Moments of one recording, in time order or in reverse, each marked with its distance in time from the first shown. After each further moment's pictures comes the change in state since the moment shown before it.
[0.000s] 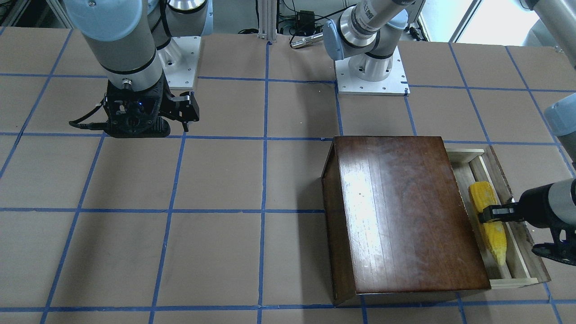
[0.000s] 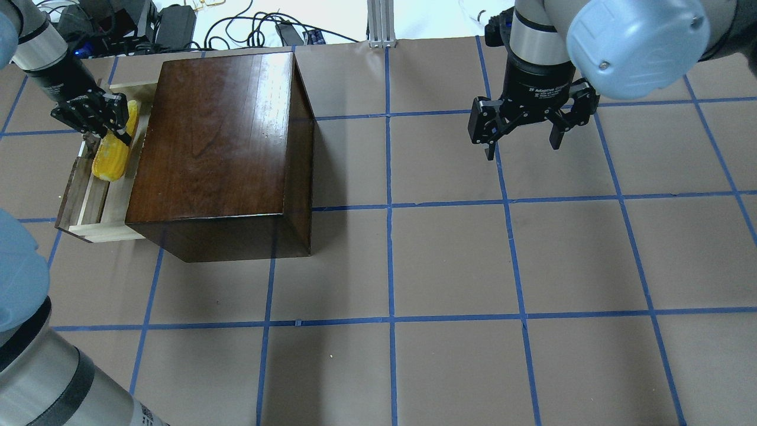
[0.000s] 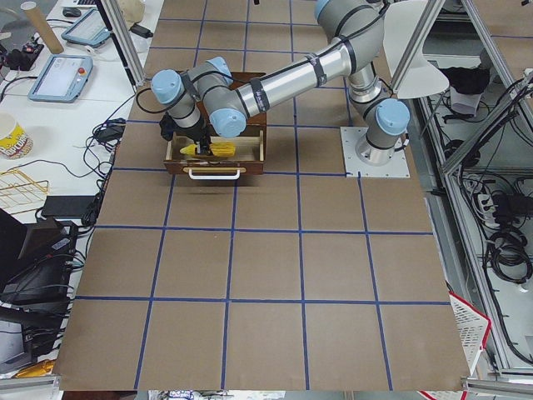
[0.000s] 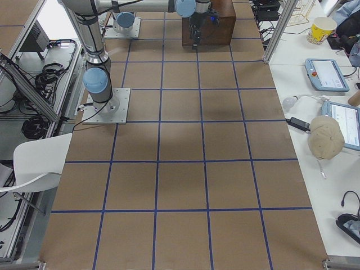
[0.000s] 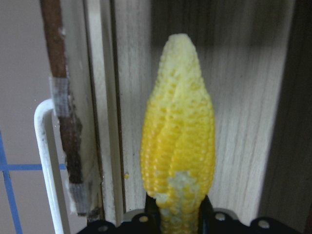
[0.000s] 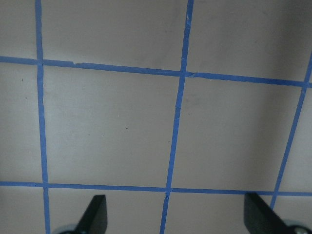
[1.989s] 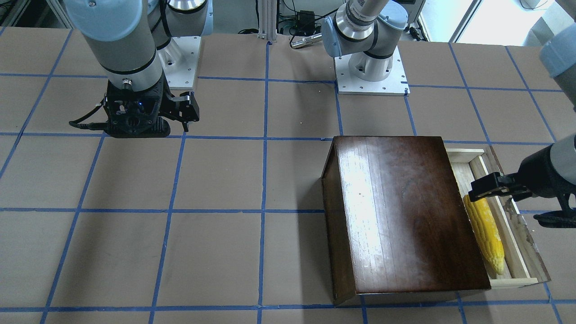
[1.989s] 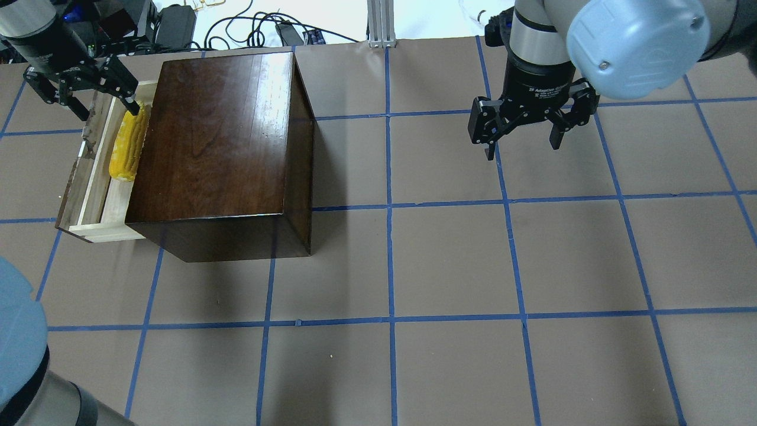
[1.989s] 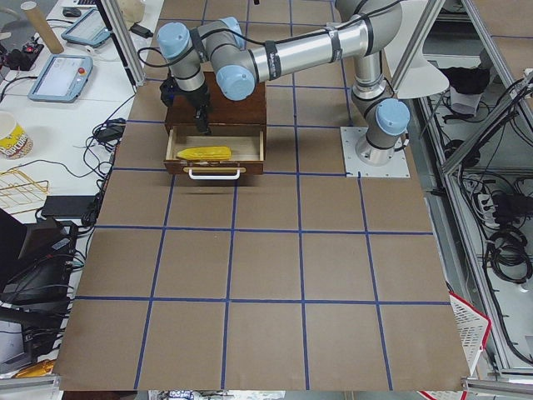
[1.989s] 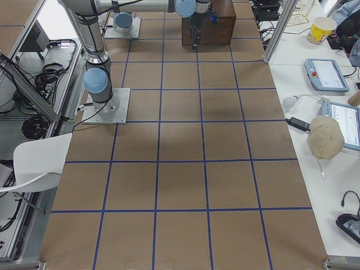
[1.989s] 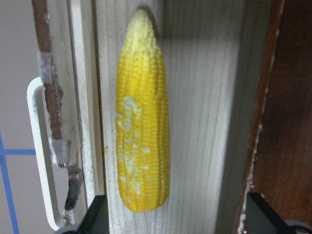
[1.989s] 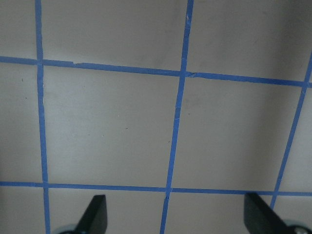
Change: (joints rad) left arm -0.114 0.160 0.023 -0.067 0.033 -0.083; right arm 0.000 0.000 0.000 0.000 0.000 0.000
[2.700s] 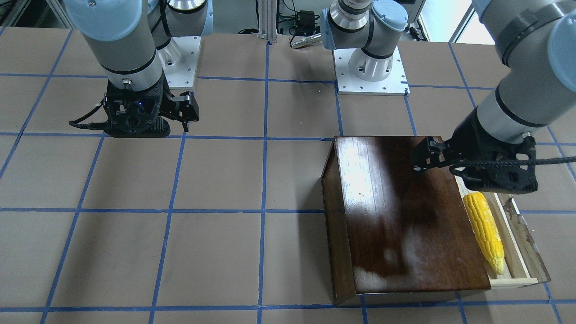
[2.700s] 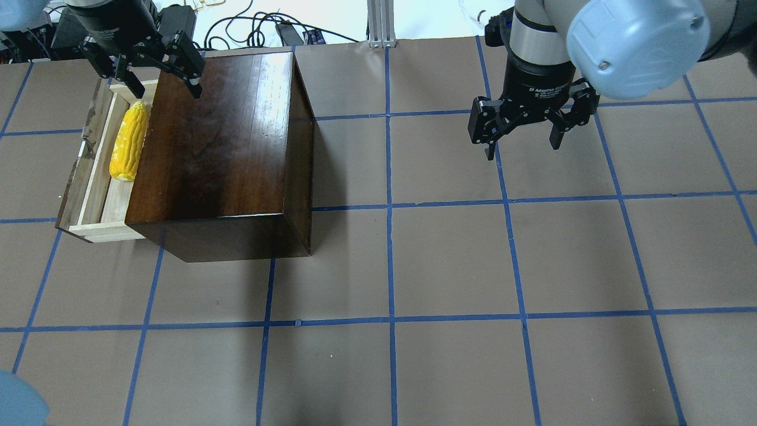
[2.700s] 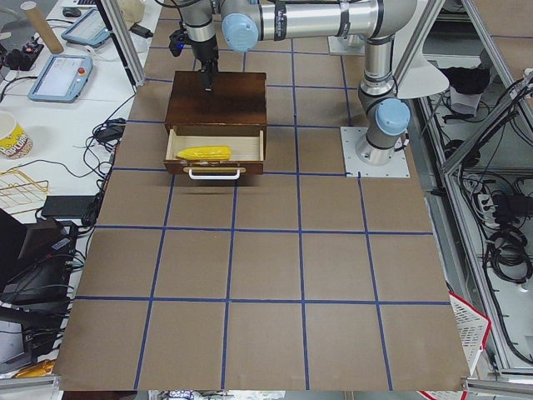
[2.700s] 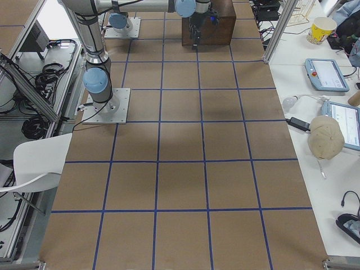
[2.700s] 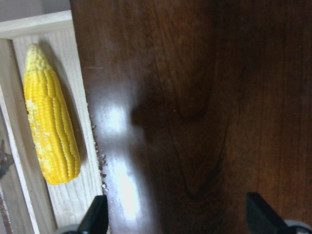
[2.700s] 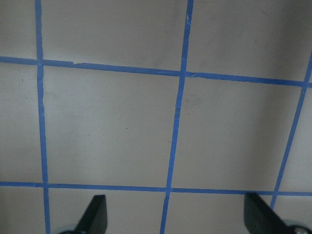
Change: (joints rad) left arm -0.179 0.111 -0.055 -0.005 -0.031 -0.123; right arm 0.000 0.000 0.000 0.000 0.000 0.001
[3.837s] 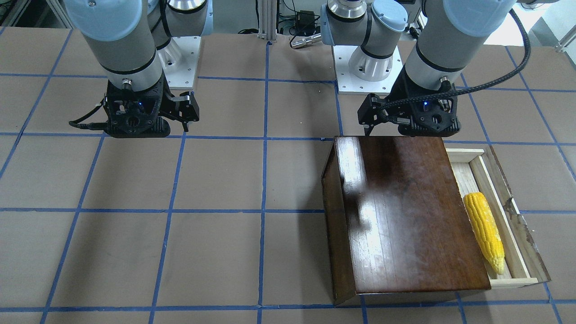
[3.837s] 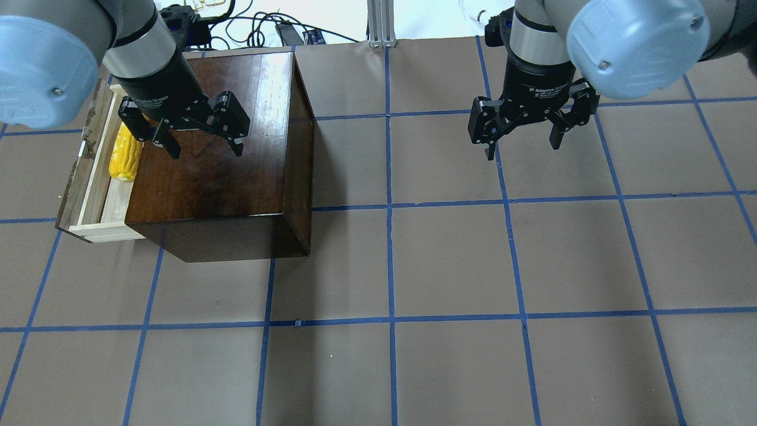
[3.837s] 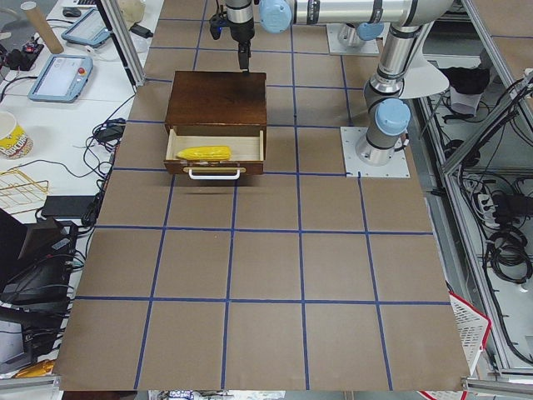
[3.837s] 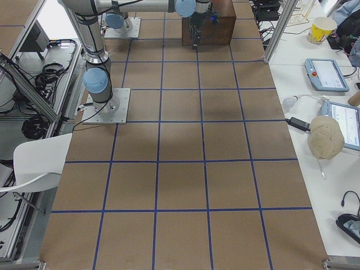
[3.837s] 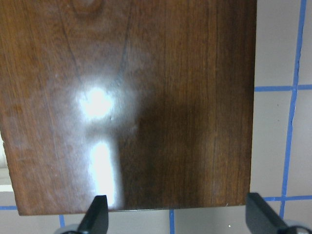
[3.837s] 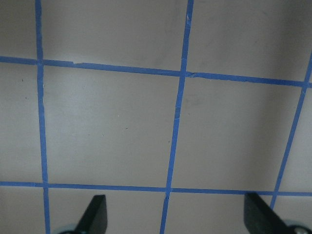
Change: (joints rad) left arm -0.102 0.195 -0.260 0.063 0.007 -0.155; right arm 0.000 0.000 0.000 0.000 0.000 -0.001
